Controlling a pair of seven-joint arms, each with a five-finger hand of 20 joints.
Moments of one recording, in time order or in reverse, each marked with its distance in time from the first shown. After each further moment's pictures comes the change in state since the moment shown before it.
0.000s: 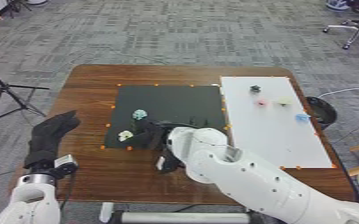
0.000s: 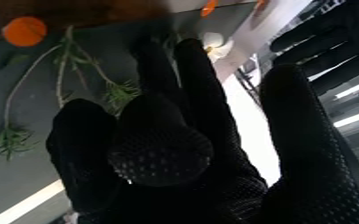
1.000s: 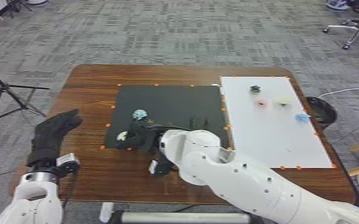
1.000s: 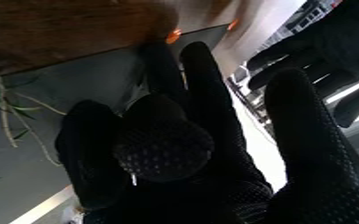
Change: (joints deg) left arm -1.1 0.0 0.7 0.6 0.0 -0.2 0.0; right arm -0.2 -2.4 -0.6 1.6 0.7 -0.4 -2.4
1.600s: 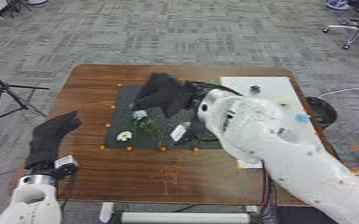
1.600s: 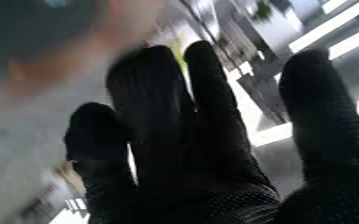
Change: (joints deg) left arm 1.5 -0.3 -0.9 -0.8 0.0 0.0 0.1; right arm -0.3 14.2 16.1 -20.2 7.1 2.8 -5.7
